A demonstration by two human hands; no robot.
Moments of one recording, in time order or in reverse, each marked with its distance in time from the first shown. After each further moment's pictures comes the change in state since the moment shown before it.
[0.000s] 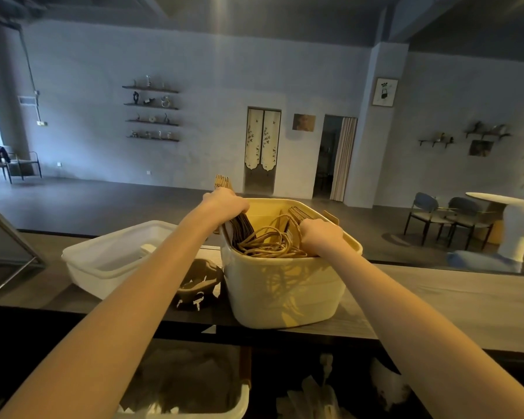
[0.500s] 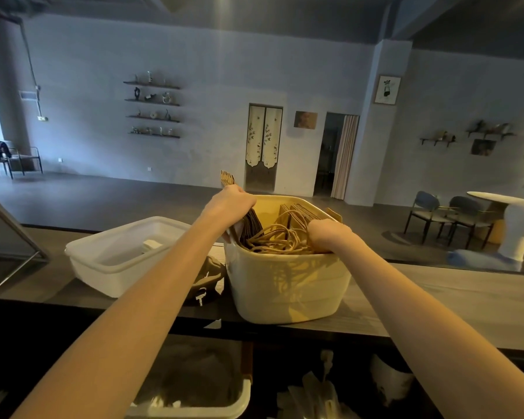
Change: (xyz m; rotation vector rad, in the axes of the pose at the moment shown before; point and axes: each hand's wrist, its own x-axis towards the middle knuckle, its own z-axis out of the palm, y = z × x) left_hand -0.008 -0.002 0.008 -0.137 0.040 0.051; right_hand 0.009 0.008 0.000 0.030 -0.136 -0.001
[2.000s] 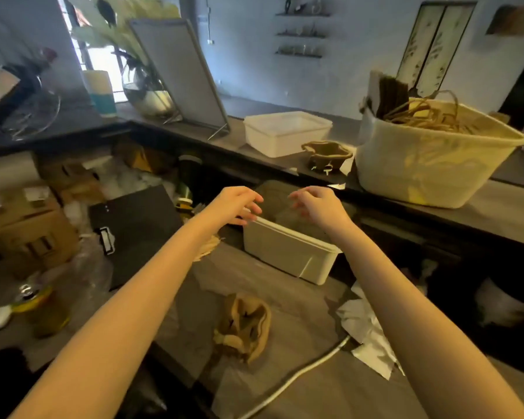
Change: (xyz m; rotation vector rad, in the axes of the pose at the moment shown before) left_hand -0.256 -0.162 -0.038 -0.293 0.145 -0.331; right_hand -0.182 -0.147 0.112 1.081 -0.152 -0.402
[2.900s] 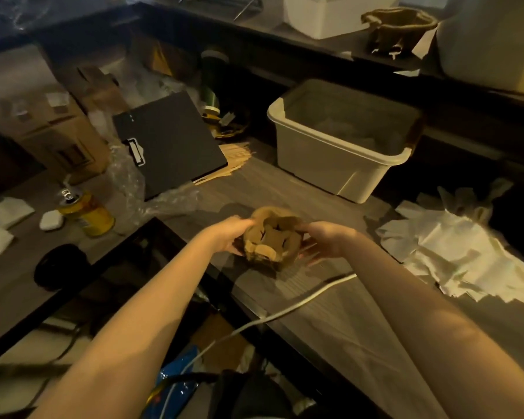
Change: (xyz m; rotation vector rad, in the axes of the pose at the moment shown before) left_hand -0.061 -0.206 0.028 -0.098 -0.072 -0.793; right_hand -0.079 0.148 0.115 0.121 -0.756 0.812
